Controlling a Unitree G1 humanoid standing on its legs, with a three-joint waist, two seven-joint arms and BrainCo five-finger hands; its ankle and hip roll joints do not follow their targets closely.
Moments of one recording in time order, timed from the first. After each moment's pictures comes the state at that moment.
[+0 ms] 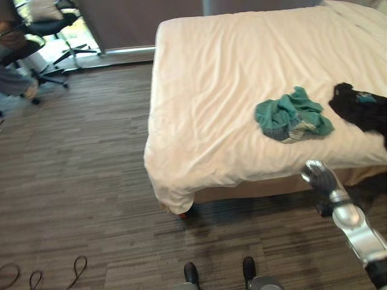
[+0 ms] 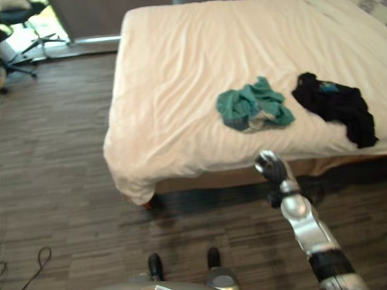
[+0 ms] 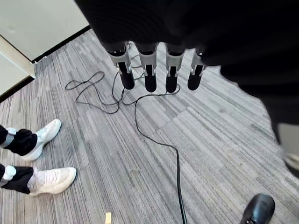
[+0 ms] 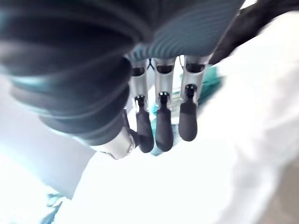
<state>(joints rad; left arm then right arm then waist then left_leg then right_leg) 0.20 0.35 -0.15 1.19 0.36 0.03 0.24 -0.24 -0.69 0.23 0.16 -0.06 -0.06 -0.16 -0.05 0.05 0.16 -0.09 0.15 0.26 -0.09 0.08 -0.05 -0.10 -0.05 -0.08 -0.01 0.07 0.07</state>
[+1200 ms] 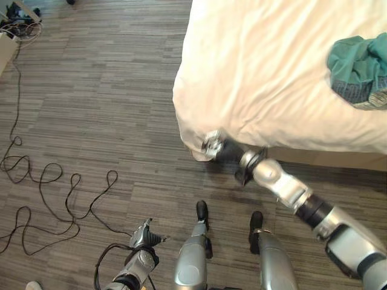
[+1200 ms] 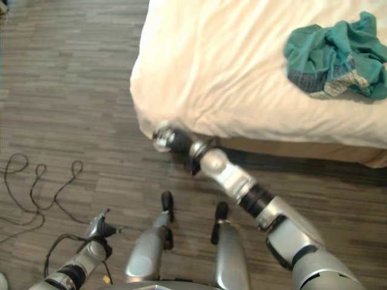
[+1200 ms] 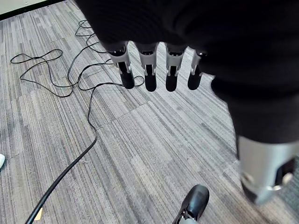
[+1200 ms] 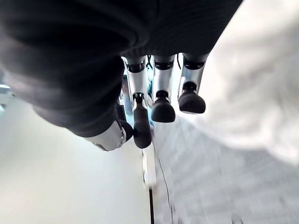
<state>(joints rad) -0.15 0.32 -0.36 1.07 0.24 -0.01 0.30 -0.79 -0.45 0.65 0.27 0.26 -0.10 -0.04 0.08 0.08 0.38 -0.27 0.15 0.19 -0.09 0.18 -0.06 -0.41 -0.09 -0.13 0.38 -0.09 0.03</state>
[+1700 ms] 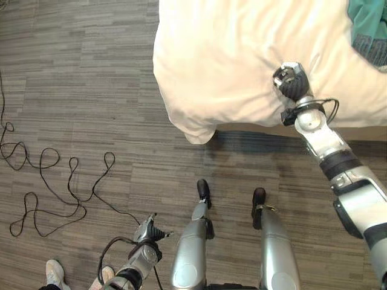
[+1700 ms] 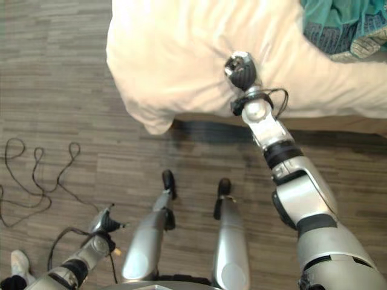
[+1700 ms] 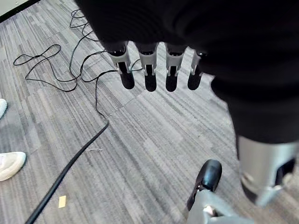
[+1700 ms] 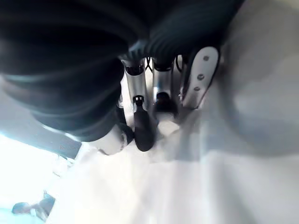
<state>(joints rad) -0.20 0.32 -0.42 1.08 0.21 -0.02 0.32 -0.89 -0.49 0.34 0.73 0.14 -0.13 -0.32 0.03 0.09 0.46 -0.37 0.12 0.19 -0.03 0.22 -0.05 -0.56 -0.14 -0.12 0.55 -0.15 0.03</state>
